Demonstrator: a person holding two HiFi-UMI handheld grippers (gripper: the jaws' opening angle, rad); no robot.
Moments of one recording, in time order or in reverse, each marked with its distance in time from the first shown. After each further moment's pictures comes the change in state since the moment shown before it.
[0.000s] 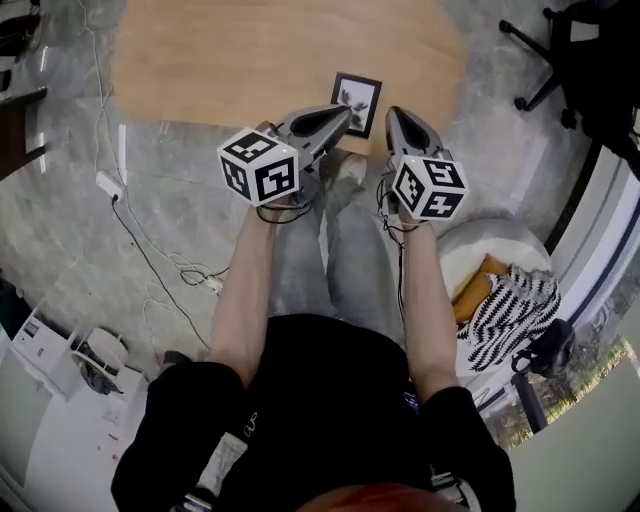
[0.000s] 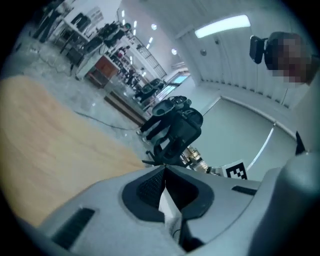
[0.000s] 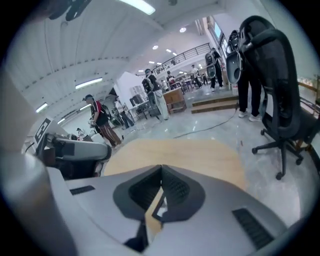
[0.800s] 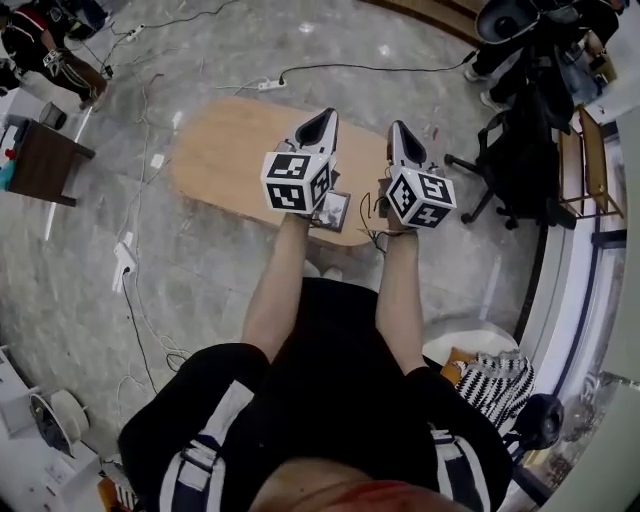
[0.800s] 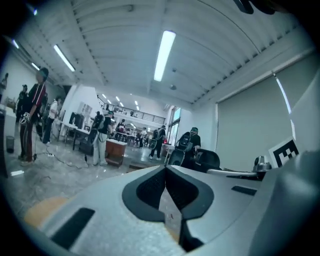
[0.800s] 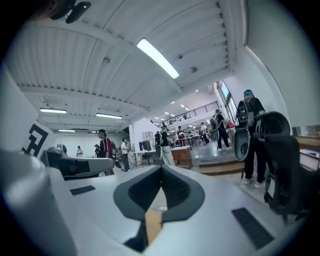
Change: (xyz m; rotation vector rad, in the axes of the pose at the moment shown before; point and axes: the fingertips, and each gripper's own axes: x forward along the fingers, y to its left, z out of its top) left arm -0.077 -0.205 0.251 0.508 -0.496 0.440; right arm -0.196 0.078 0.307 -0.187 -0.585 0.025
